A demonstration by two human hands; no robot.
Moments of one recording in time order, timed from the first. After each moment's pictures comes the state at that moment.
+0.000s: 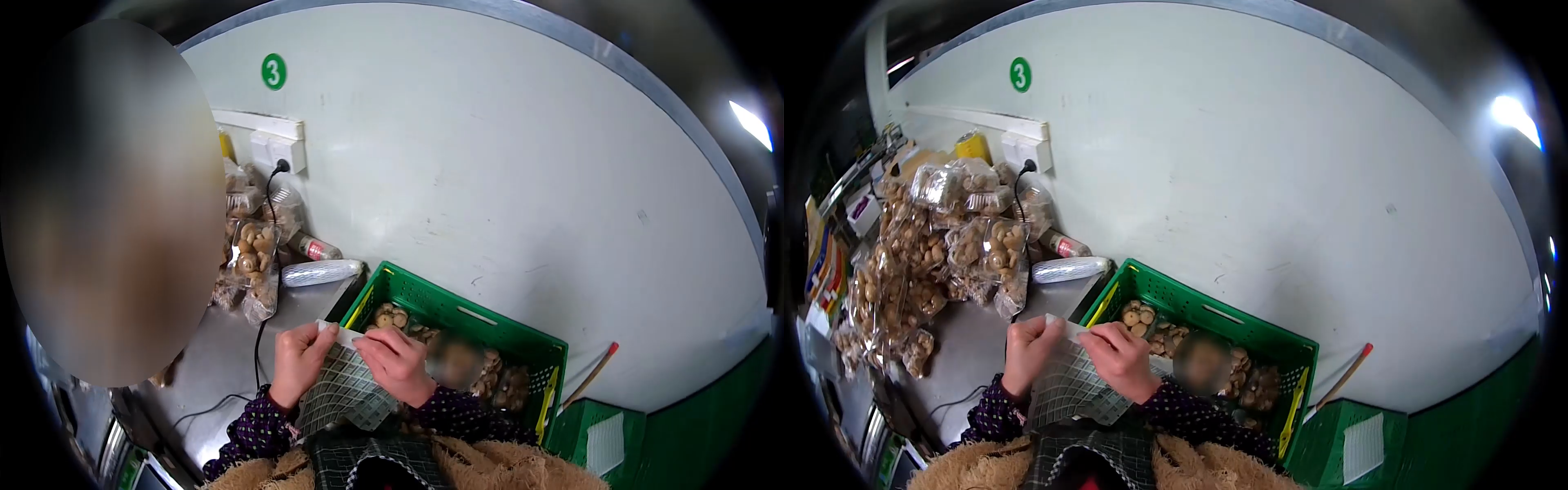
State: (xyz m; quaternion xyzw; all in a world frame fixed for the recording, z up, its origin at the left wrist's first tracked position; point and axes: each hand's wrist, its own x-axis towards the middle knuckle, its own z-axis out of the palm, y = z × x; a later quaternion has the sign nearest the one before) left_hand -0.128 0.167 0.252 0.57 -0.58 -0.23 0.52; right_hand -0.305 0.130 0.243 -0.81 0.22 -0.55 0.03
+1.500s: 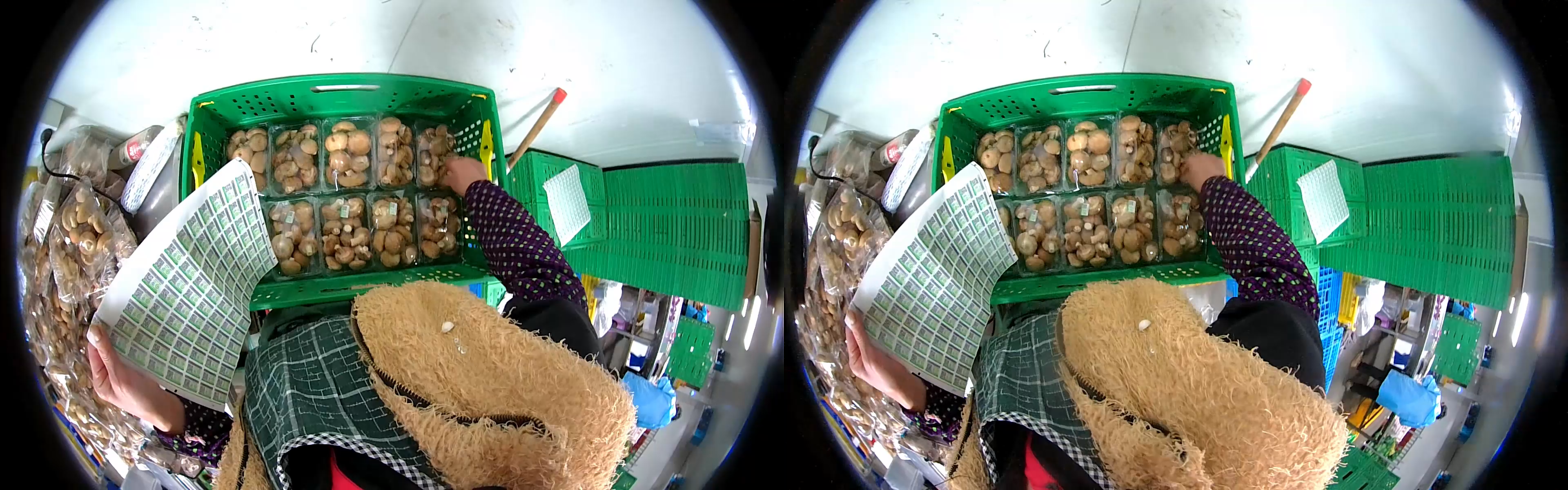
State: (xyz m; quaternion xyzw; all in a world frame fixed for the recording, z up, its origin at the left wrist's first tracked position) left_hand -0.133 0.179 0.262 0.69 -0.37 -0.22 0.58; right_hand -0.681 0.160 -0.010 -0.62 0.76 0.14 0.13
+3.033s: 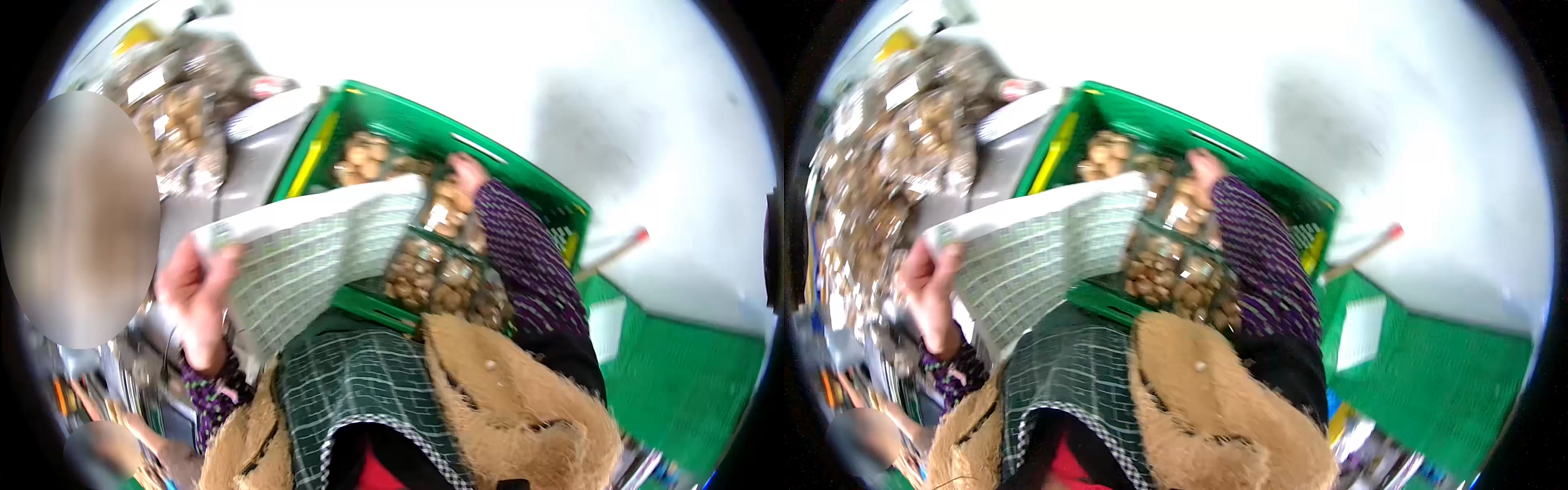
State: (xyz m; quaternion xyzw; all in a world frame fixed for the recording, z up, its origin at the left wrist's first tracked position) left_hand -0.139 0.192 0.272 0.65 -0.49 -0.29 0.50; right_hand -0.538 -0.051 -0.059 -0.87 0.46 -0.16 0.06
